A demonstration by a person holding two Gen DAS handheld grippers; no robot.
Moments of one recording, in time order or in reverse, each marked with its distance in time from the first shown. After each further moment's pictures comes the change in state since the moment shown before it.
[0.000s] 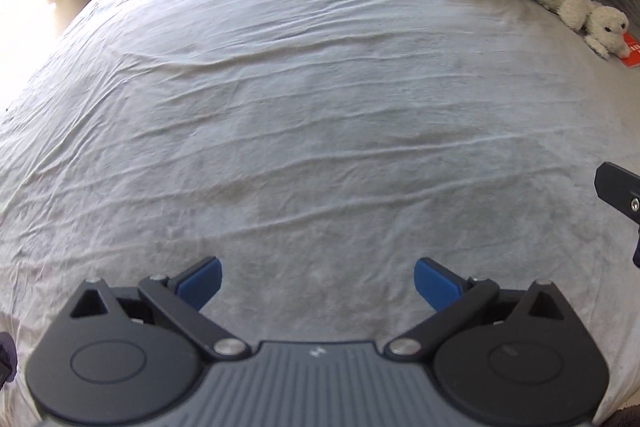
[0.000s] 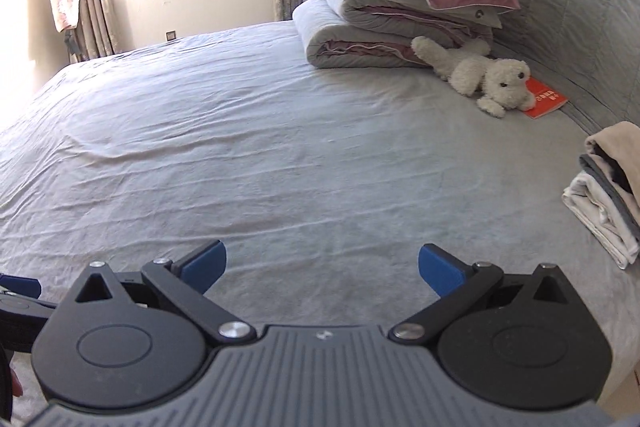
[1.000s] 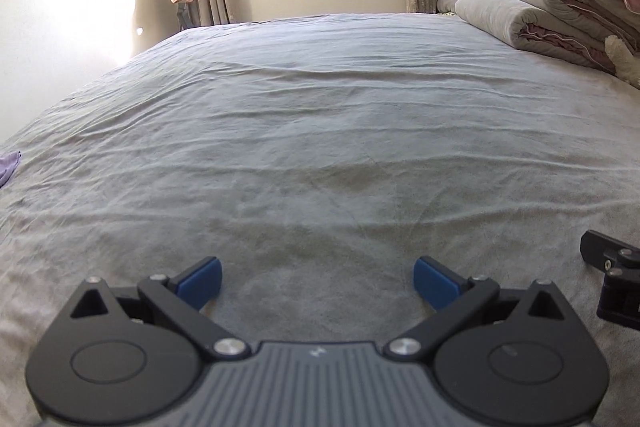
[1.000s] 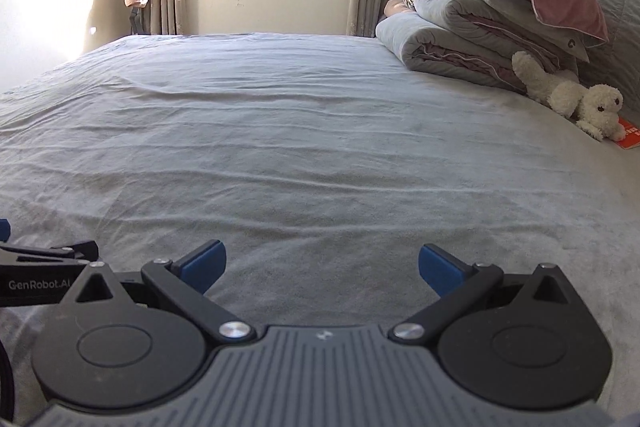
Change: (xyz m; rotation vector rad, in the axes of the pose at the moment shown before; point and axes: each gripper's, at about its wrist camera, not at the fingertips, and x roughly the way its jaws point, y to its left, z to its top) left arm 0.104 0.062 -0.081 -0.181 -0.345 0.142; right arm 0.111 0.084 -0.090 -0.166 -0.114 0.086
